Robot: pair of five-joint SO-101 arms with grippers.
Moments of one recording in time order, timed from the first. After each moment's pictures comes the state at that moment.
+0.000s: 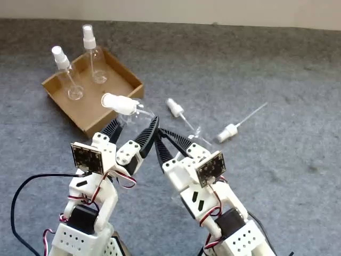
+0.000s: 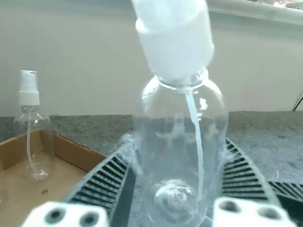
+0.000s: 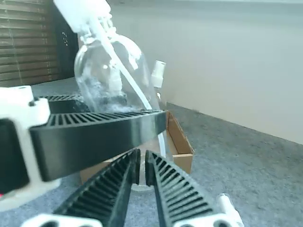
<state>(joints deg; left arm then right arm) 14.4 -104.0 95.9 15.2 12.5 -39.0 -93.3 95.7 4.4 3.3</state>
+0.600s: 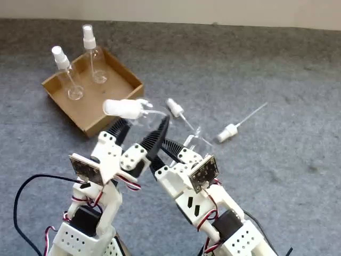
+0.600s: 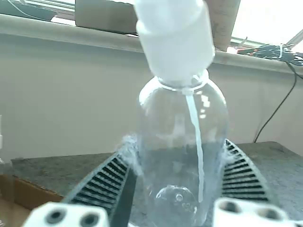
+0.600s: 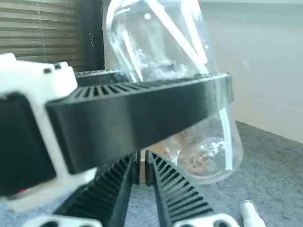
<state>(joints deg) 20.9 -104.0 95.9 5.1 12.5 -43.8 -93.3 95.7 4.4 3.3</state>
